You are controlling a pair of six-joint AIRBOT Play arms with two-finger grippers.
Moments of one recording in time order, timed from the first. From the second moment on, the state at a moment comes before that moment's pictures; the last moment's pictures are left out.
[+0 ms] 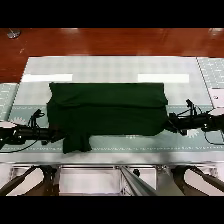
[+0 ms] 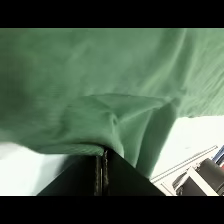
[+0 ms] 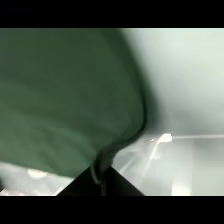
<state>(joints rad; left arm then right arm) 0.45 -1.10 0.36 0.78 -1.23 -1.14 -0.36 -1.19 0.54 -0.84 1.18 1.32</state>
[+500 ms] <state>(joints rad) 0.41 -1.21 0.80 0.78 -1.29 -1.21 -0.34 -1.25 0.89 -0.88 1.25 1.32</state>
